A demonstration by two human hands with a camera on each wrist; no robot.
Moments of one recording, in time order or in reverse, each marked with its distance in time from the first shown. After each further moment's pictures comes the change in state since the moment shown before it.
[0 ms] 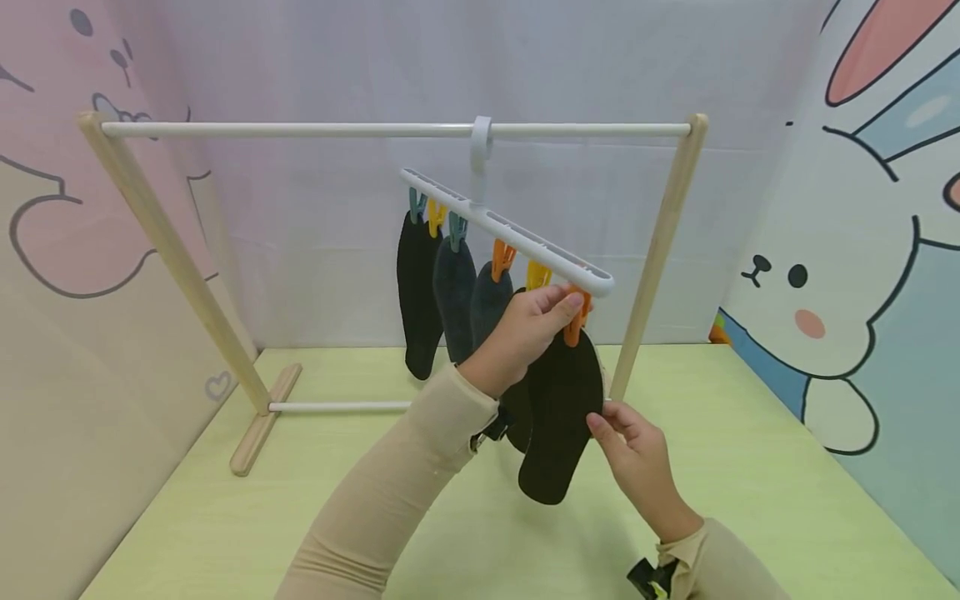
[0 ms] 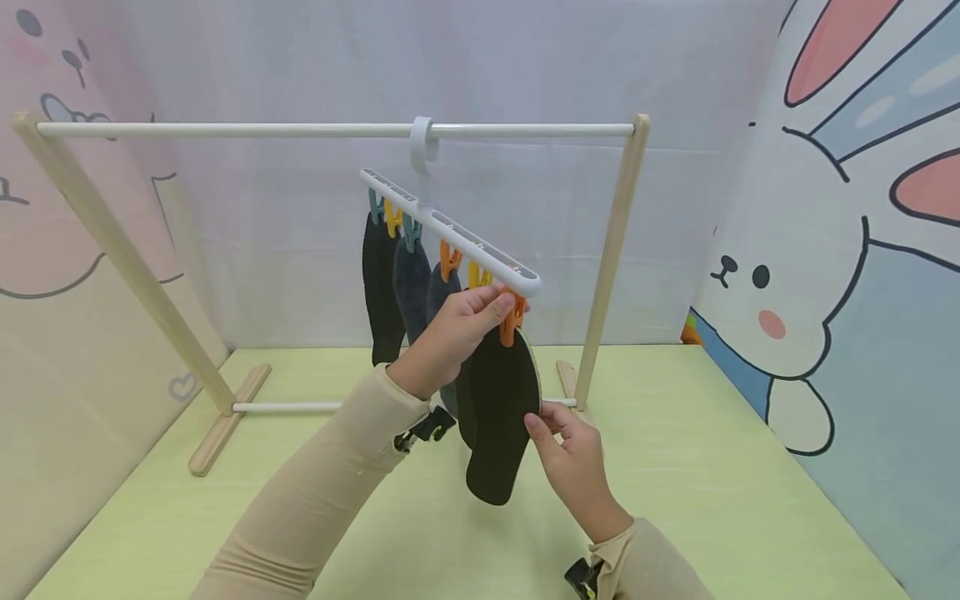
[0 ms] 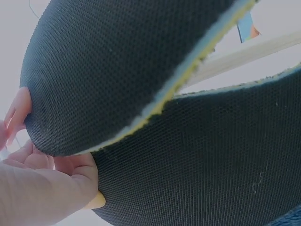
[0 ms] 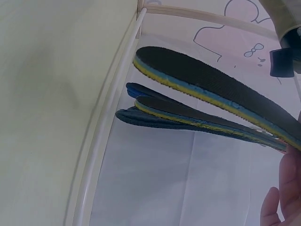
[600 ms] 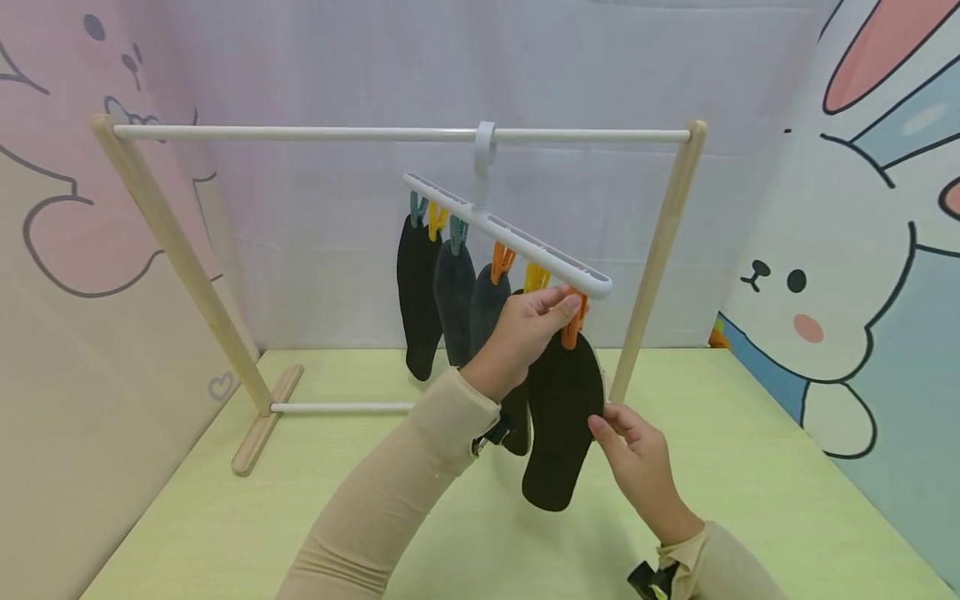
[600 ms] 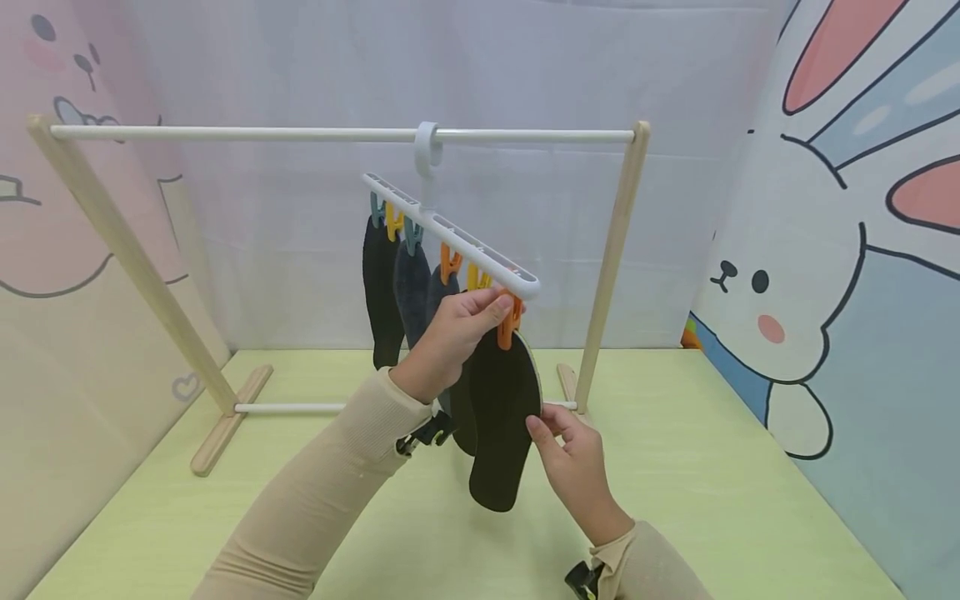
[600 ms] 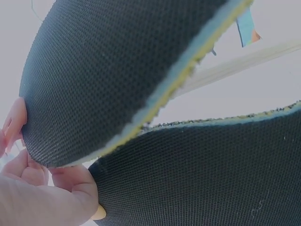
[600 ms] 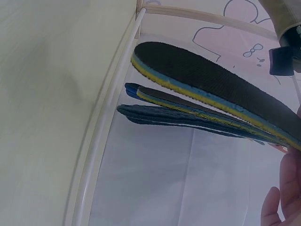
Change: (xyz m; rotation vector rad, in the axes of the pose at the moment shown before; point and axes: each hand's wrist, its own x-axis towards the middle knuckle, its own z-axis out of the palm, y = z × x) left_hand -0.006 0.003 0.001 -0.042 0.064 0.038; right_hand -0.001 -0.003 -0.002 0.028 0.001 -0.015
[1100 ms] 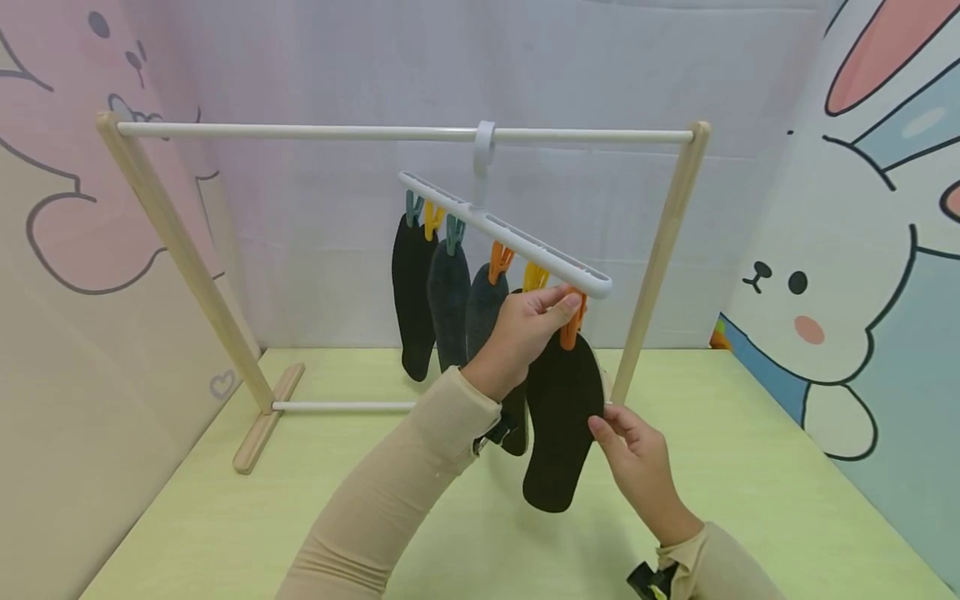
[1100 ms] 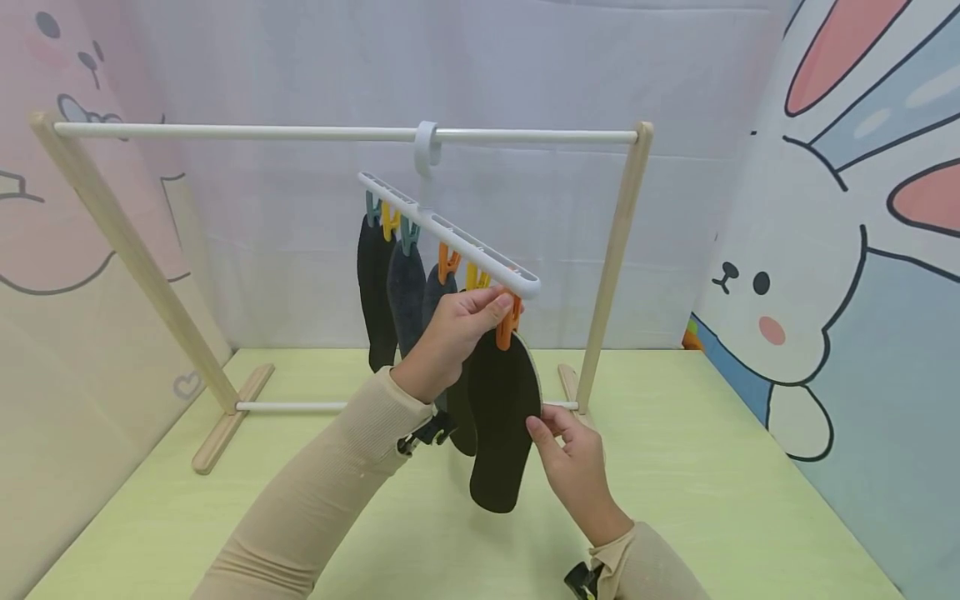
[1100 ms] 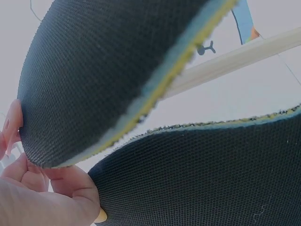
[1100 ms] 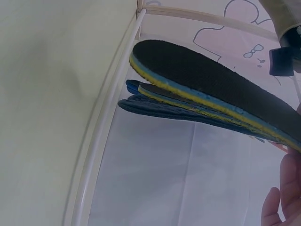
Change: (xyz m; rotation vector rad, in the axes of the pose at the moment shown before) left_hand -0.001 0.002 0.004 0.015 0.054 -0.013; right_hand 0.000 0.004 -0.002 0.013 0.009 -0.035
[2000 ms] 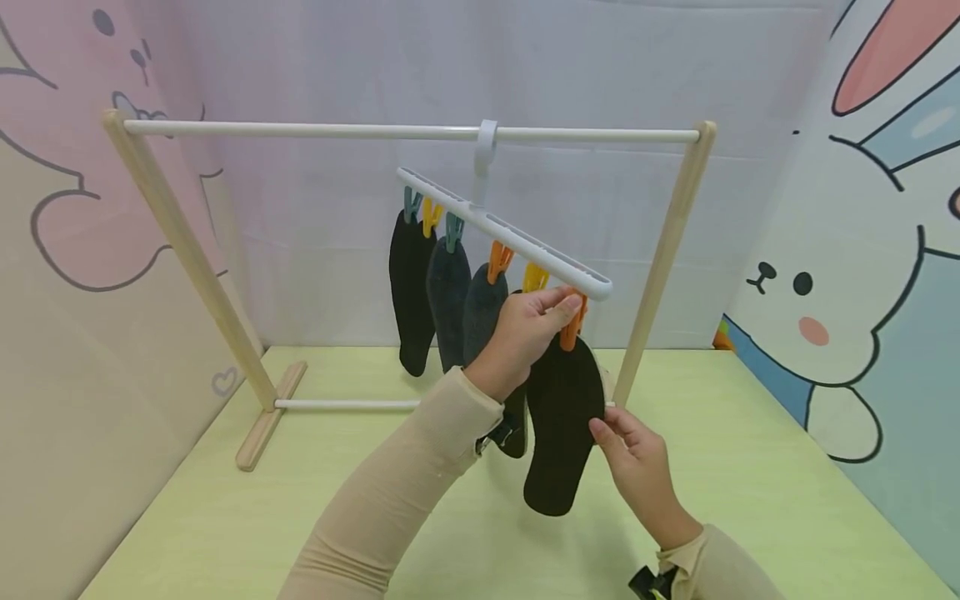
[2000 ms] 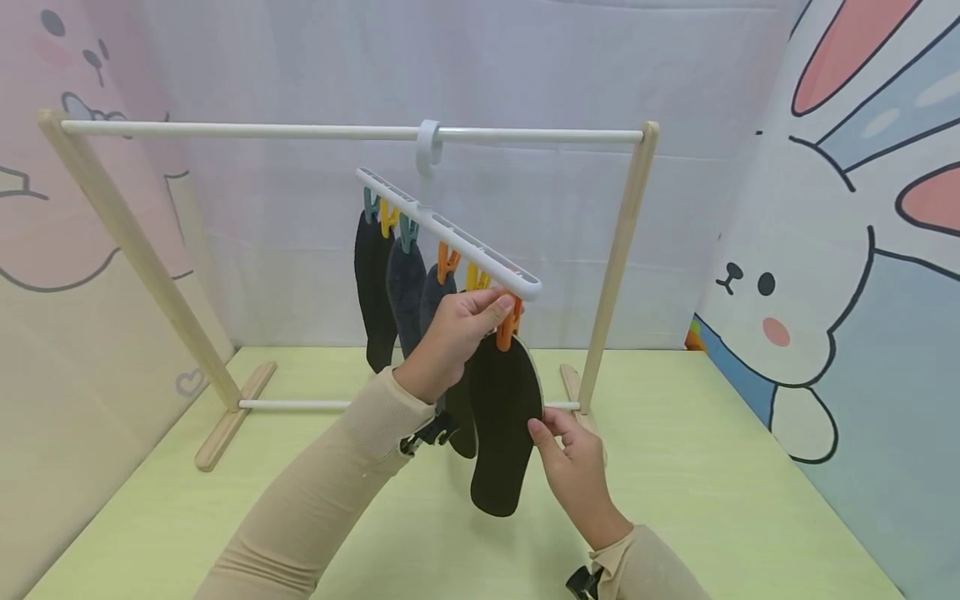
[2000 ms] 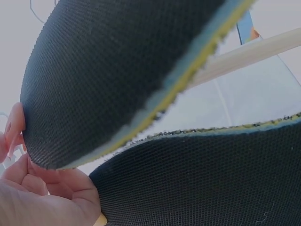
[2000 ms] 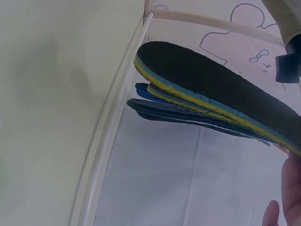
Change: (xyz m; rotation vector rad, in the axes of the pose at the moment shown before) left_hand 0.002 -0.004 -0.001 0.025 0.036 -0.018; right_hand -0.003 0.007 0.004 0.024 0.010 -0.033
